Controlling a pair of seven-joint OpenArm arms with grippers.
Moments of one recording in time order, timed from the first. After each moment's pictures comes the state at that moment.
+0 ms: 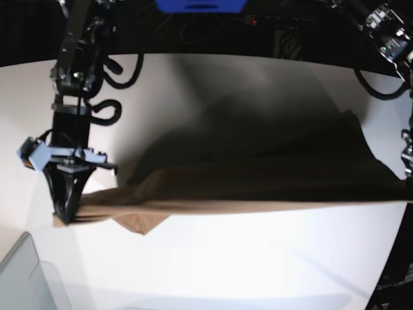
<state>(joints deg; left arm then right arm) 4.6 -10.7 -46.2 116.2 -53.6 -0.4 45.9 -13.3 -4.2 10.4 117.8 16.4 0.0 0.0</state>
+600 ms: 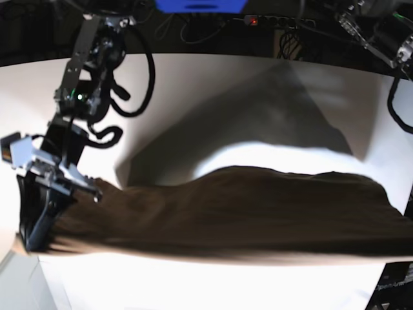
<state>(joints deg) -8.1 -19.7 -47.7 117.0 -64.7 -0.8 45.7 -6.8 -8.8 9.9 118.0 13.9 0.0 20.7</state>
